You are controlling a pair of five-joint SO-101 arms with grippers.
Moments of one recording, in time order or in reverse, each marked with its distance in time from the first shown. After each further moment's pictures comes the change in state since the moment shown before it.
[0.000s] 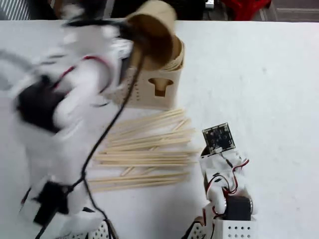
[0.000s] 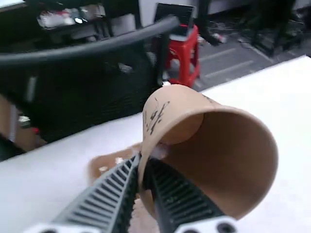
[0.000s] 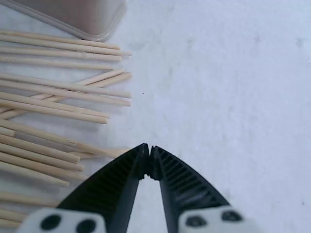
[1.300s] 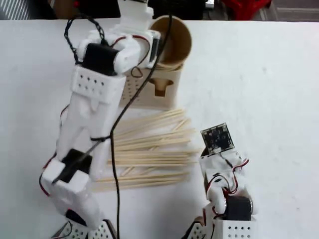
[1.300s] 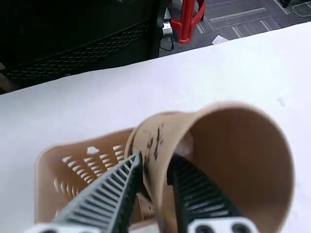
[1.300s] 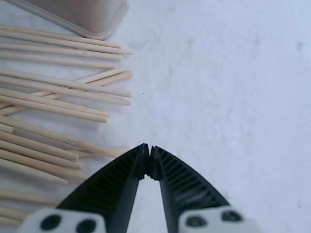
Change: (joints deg) left arm -1.4 21.6 0.0 -9.2 7.5; right arm 0.0 0.0 0.0 0.0 1.5
